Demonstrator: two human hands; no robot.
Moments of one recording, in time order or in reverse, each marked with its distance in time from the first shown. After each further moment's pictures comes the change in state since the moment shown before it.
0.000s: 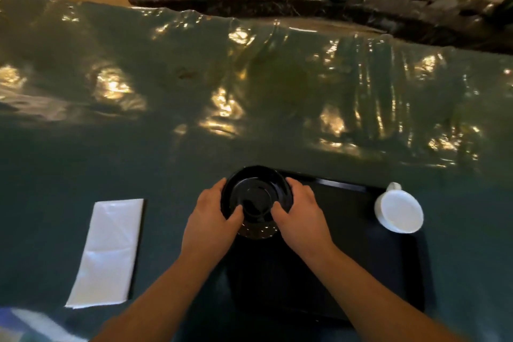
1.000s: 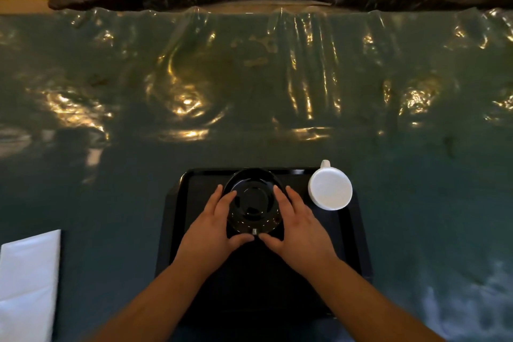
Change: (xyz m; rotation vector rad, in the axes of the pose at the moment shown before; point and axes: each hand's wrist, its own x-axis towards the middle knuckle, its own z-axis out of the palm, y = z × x) left_hand -0.006 0.047 0.129 0.326 -0.339 0.300; right_hand -0.022 0.148 -0.078 -0.355 -0.046 -0.130
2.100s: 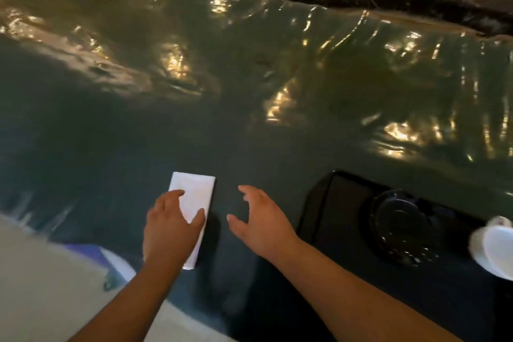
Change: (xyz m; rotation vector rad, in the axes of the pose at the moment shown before) left_hand -0.156 -0.240 -0.133 -0.009 0.565 -0.706; right_hand 0.043 -0.310 0.124 0.273 -0.411 -0.292
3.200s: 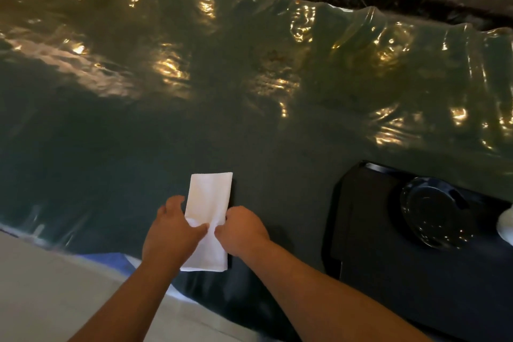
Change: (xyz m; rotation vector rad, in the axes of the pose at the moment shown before) left_hand 0.040 -0.065 -0.030 0.061 -0.308 -0.089; right_hand 0.040 -0.078 0.101 -0.052 -0.155 0.386
